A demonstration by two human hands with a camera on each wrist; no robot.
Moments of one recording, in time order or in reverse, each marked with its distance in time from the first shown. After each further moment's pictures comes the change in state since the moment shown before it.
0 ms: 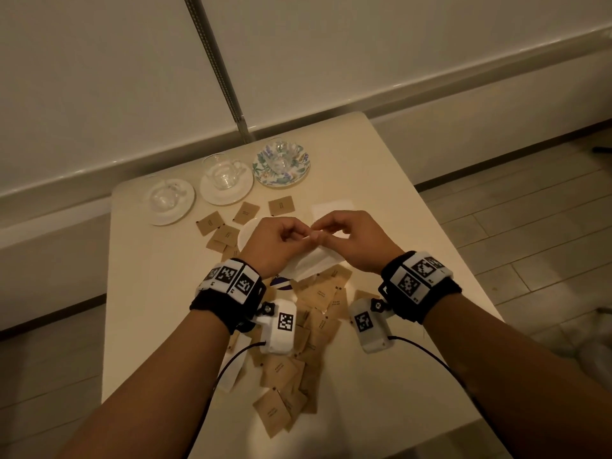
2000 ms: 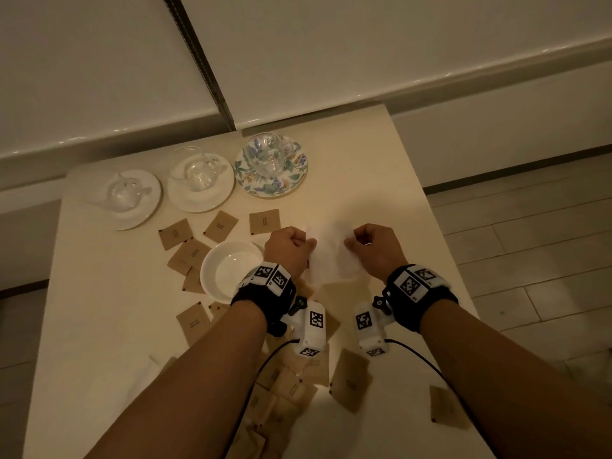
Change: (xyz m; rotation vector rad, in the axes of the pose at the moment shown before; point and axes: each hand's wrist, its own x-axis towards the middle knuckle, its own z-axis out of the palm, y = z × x) left_hand 0.151 -0.073 0.074 -0.052 0.272 -0.483; right_hand 0.114 0.153 -0.032 -0.061 0.127 0.463
